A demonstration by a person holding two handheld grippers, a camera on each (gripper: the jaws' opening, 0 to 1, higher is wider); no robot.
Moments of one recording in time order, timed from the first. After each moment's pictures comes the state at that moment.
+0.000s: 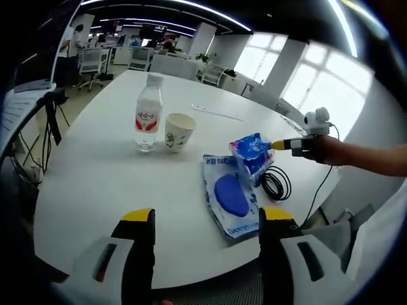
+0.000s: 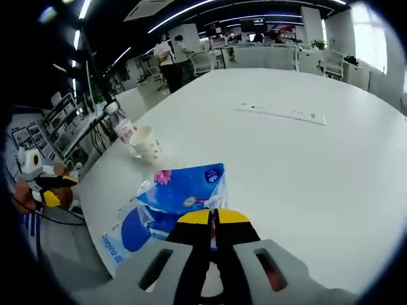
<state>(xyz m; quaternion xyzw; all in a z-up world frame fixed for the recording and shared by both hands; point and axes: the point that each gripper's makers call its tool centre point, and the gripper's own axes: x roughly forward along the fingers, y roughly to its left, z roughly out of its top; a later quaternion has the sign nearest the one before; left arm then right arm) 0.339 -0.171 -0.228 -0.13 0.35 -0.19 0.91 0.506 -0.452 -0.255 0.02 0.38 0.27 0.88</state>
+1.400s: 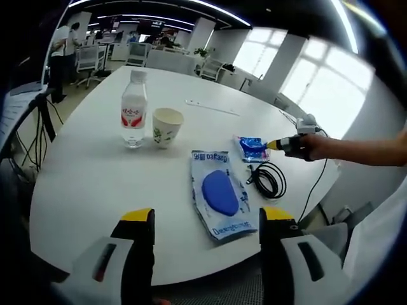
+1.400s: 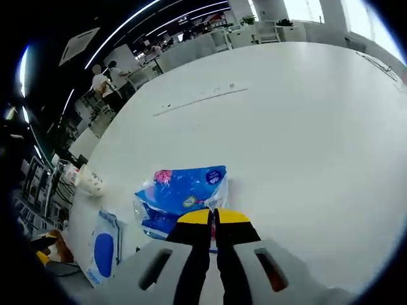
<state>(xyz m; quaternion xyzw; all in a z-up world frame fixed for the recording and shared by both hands) 0.338 -0.203 -0.227 -0.12 0.37 -0.20 0.90 0.532 -0.545 -0.295 0.14 0.42 0.11 0.89</state>
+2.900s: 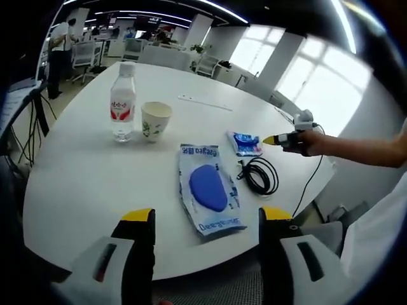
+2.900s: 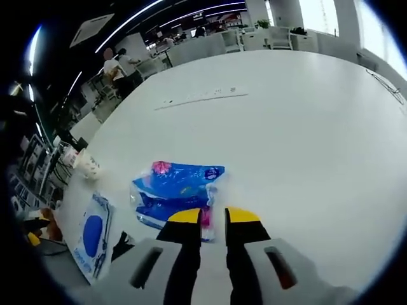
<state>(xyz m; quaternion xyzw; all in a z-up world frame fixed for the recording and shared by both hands) 0.326 -0.221 -0.230 -0.13 0.38 -0.21 0.89 0.524 -0.564 -0.289 0.08 0.42 0.14 0.89</state>
